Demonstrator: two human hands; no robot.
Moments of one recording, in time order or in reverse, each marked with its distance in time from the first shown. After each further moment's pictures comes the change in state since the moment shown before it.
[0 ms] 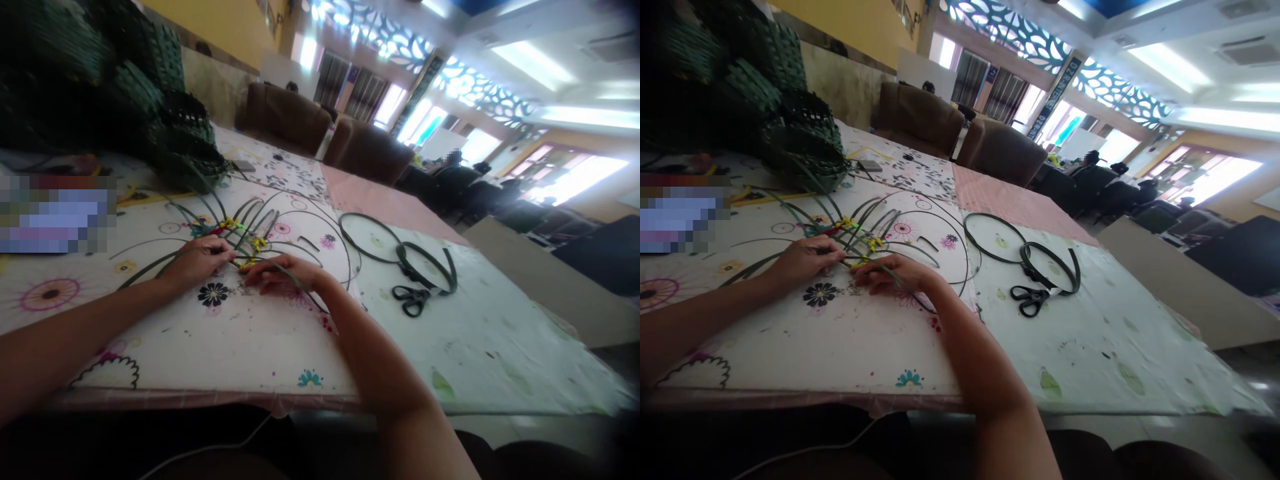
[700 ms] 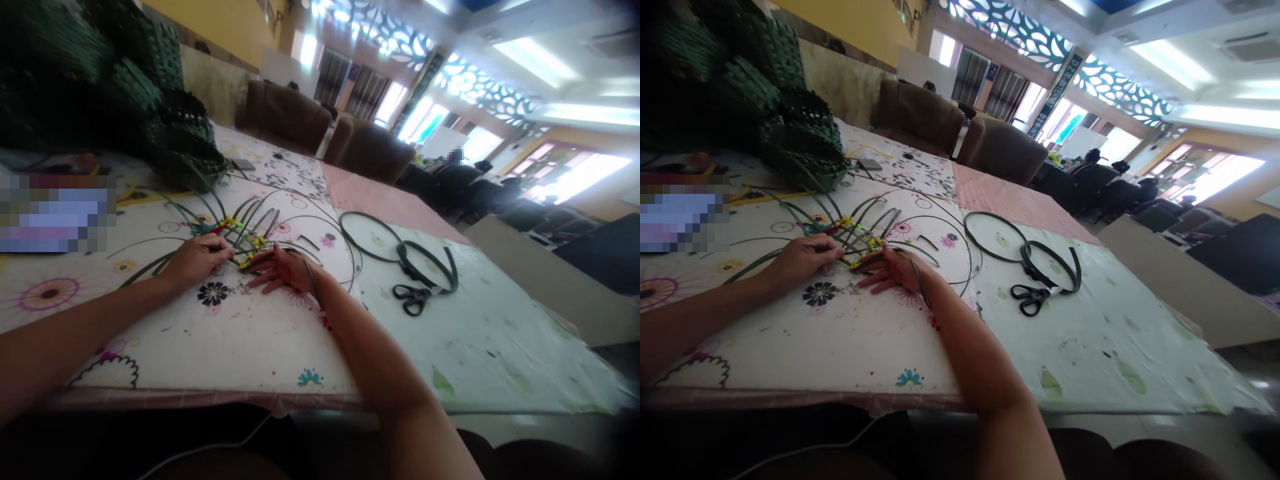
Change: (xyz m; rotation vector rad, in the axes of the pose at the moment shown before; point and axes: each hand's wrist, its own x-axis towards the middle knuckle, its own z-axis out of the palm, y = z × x) left_hand 0.000 0.002 -0.001 -0.024 0.015 -0.031; right_hand 0.011 0.005 0.005 0.286 0.231 0.185
